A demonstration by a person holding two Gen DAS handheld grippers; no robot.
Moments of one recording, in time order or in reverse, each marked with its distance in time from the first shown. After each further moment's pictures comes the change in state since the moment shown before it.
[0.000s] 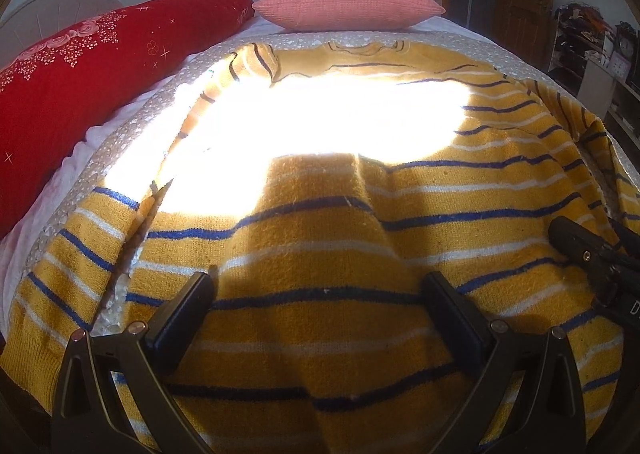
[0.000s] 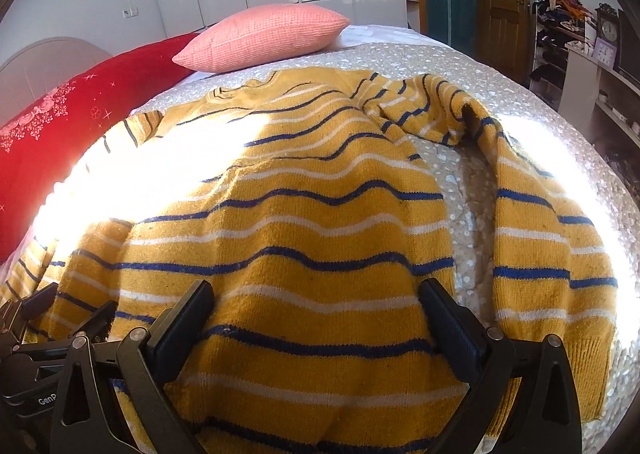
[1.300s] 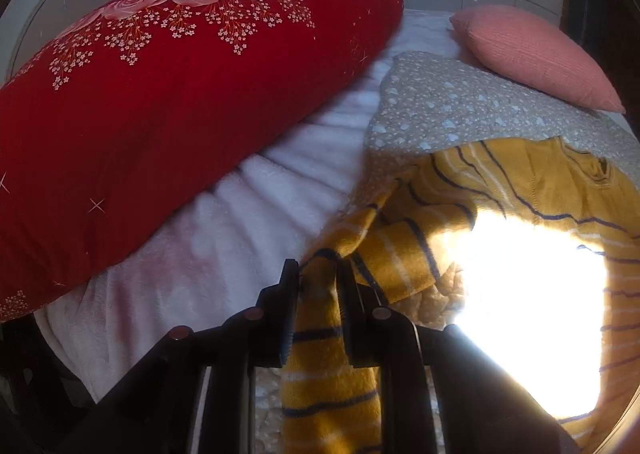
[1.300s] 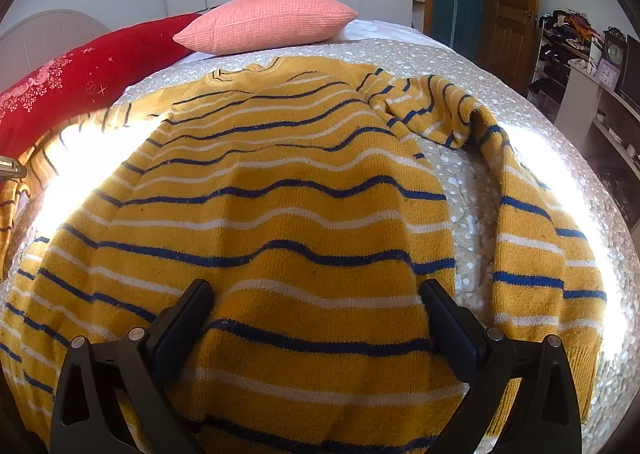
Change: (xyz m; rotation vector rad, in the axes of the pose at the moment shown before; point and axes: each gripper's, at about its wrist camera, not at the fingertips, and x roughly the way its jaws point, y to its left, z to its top) left arm 0.018 0.235 0.111 -0.228 0.078 0.240; right arm 0.002 0.007 -0.002 -0.065 0.033 -0.051
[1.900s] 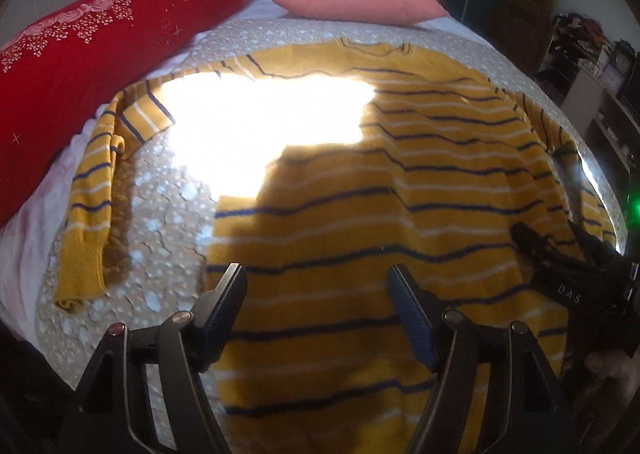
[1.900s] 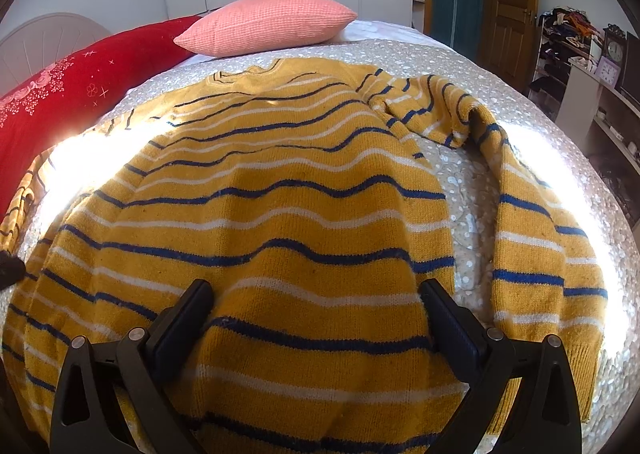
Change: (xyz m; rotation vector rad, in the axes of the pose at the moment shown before) left arm -0.097 -0.146 -0.156 0.220 0.064 -0.318; right arm 0.000 -0.003 -0.001 0.003 -0.004 0.007
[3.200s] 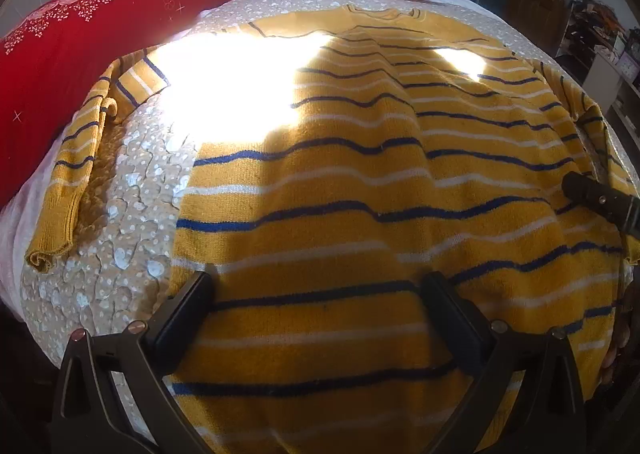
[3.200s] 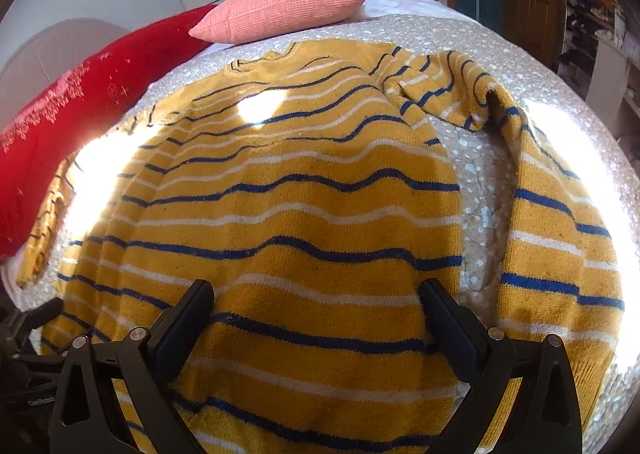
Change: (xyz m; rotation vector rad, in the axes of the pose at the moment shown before) left arm 0.026 -0.006 -0.019 -0.012 0.034 0.074; right arm -0.002 -0.031 0.012 0.101 0.091 0.223
